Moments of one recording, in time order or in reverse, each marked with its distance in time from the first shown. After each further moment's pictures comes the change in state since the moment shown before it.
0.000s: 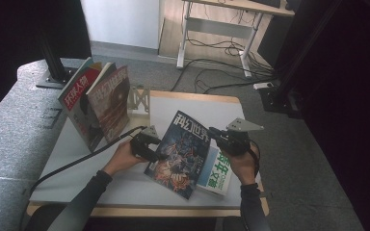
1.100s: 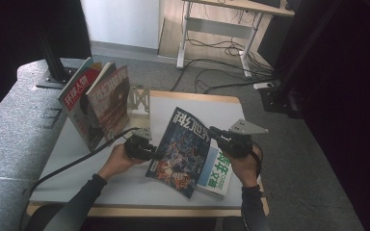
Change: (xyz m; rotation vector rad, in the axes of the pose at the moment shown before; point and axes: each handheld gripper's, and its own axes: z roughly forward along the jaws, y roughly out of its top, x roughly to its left) left arm -0.014 -0.004 -0.033 -0.093 -0.069 0.019; right arm 0.006 0.006 -0.015 -0.067 0.005 -0.030
